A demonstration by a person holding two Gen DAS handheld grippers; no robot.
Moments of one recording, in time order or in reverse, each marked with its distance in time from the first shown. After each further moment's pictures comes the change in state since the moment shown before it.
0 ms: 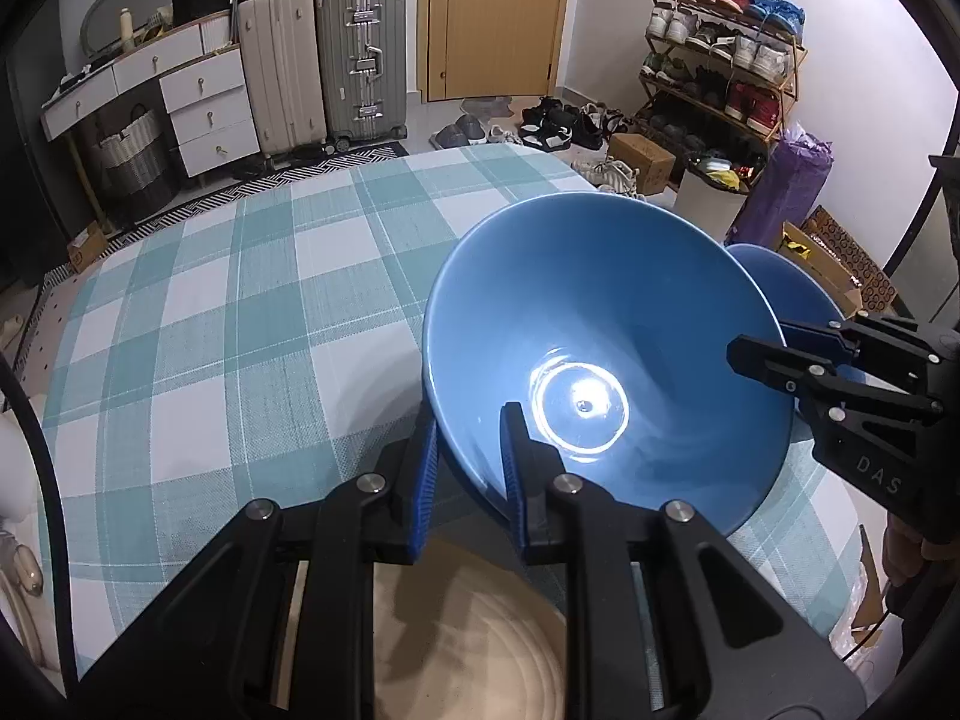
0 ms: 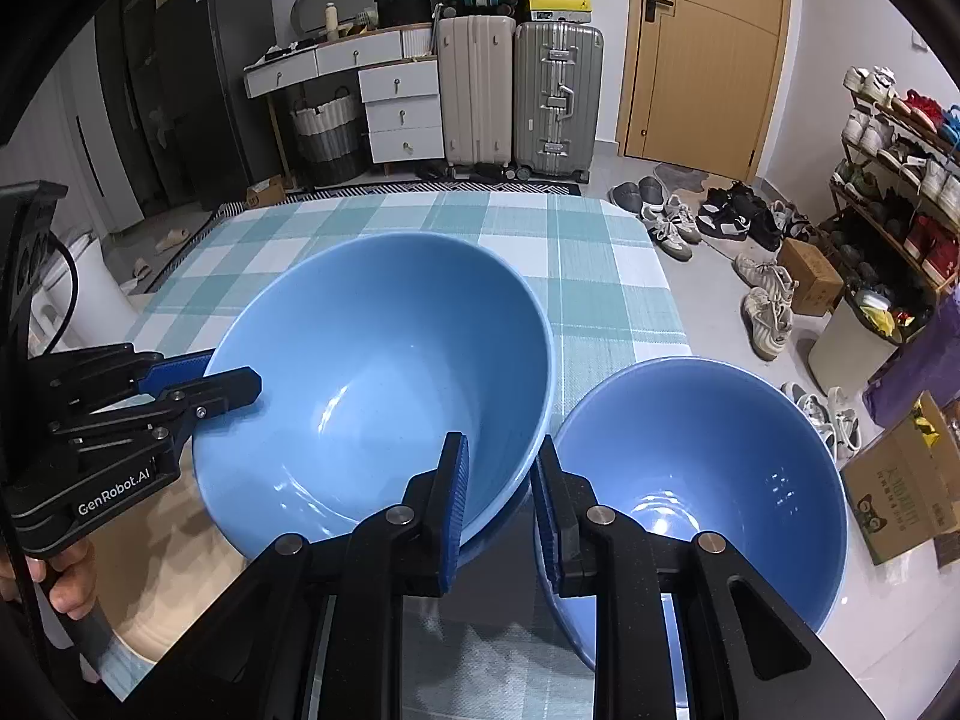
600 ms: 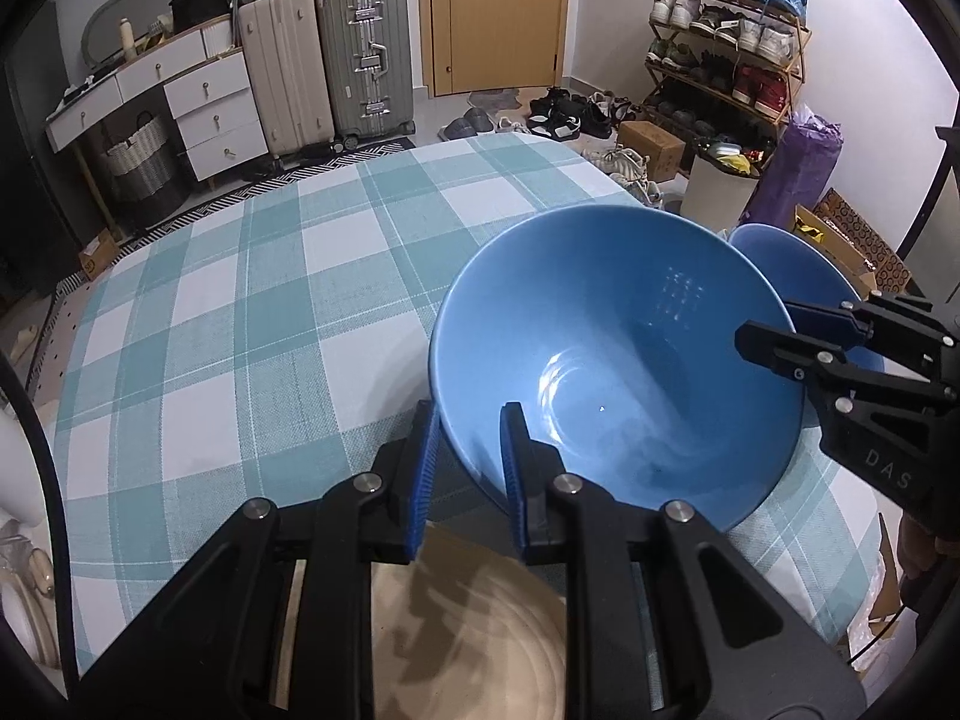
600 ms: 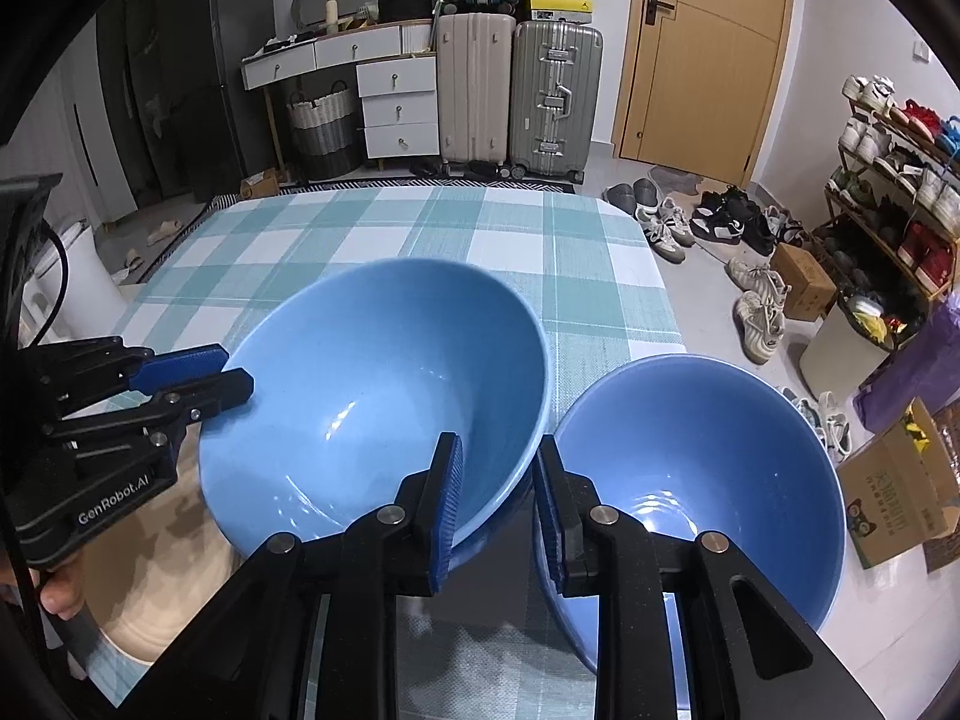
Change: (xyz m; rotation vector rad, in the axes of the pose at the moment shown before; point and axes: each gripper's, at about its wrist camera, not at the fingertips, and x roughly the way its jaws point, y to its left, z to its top) left arm 0.006 -0.007 -0.005 0.026 0.013 0.037; right arm 0.008 0.001 -0.004 -0.005 0.004 -0.019
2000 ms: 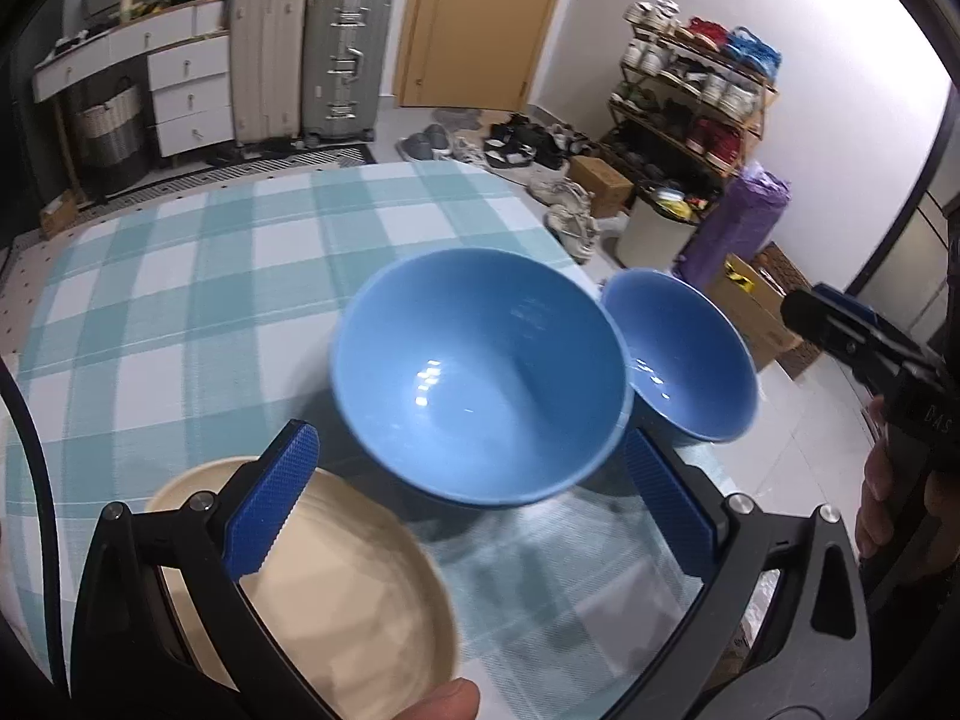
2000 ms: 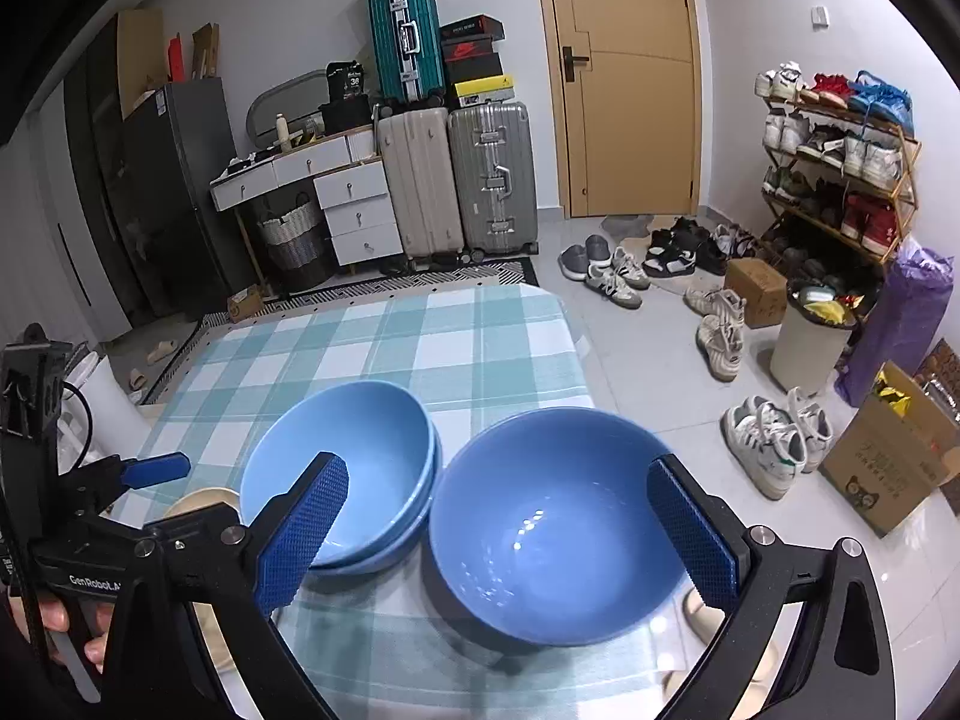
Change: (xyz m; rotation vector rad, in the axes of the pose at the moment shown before) left arm -0.071 -0.033 -0.012 -0.099 -0.042 -0.176; right arm -0.126 -0.081 -0.016 0.194 -0.217 -0.003
